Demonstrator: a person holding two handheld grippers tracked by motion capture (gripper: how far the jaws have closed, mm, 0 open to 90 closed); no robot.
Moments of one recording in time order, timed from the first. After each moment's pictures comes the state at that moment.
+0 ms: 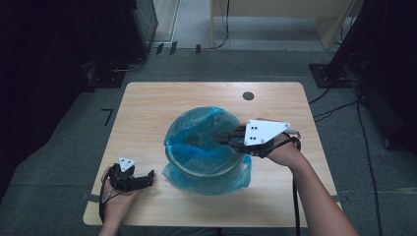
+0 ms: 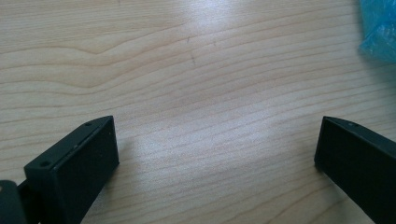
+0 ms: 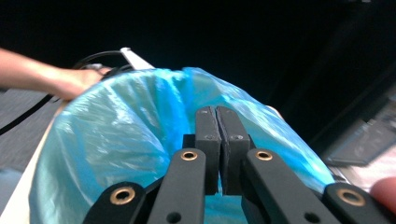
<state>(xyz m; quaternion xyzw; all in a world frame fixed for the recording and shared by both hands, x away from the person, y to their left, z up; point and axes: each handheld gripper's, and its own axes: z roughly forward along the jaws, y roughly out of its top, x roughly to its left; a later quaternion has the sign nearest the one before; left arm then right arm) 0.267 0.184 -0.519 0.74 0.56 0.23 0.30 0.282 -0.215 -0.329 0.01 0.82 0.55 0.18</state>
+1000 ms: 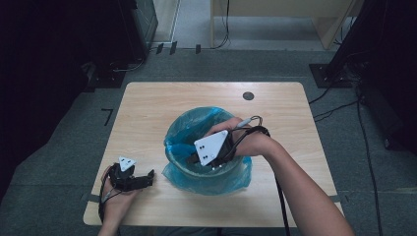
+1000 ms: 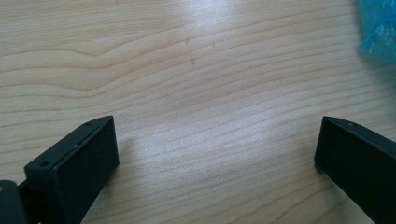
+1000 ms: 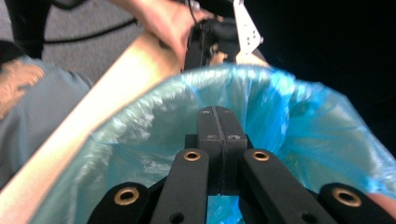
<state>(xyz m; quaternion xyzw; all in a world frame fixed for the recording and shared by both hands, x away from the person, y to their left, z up) 0.268 0.185 -0.519 0.74 0.55 0.23 0.30 0.286 -0.128 -0.340 -0.20 0.89 0.39 0.12</state>
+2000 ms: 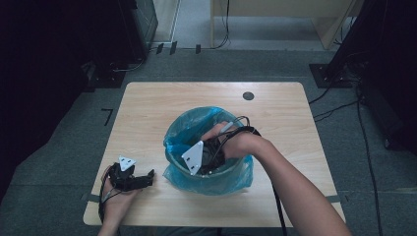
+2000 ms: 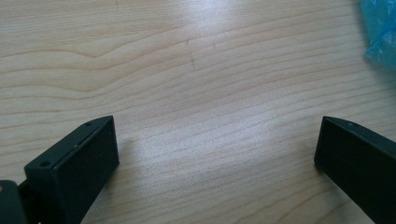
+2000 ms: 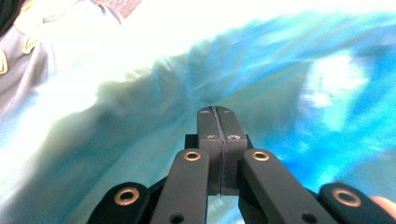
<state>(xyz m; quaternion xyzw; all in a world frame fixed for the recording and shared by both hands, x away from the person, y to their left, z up) 0.269 0.185 -0.519 0.74 0.55 0.23 0.30 0.290 -0.104 -0.362 -0.25 0.93 0.27 0.08</state>
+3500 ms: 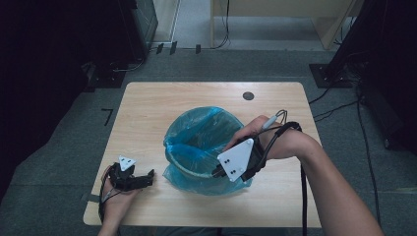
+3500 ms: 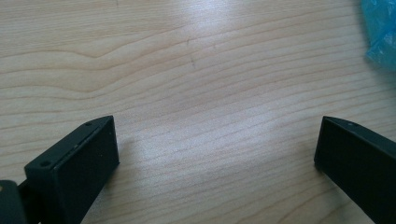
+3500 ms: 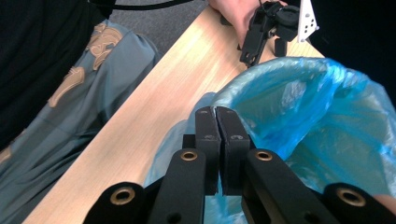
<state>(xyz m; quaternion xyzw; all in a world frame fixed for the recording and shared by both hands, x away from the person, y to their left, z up) 0.269 0.185 -0.519 0.74 0.55 0.23 0.30 0.243 -0.179 -0.288 -0.26 0.91 0.31 0.08</state>
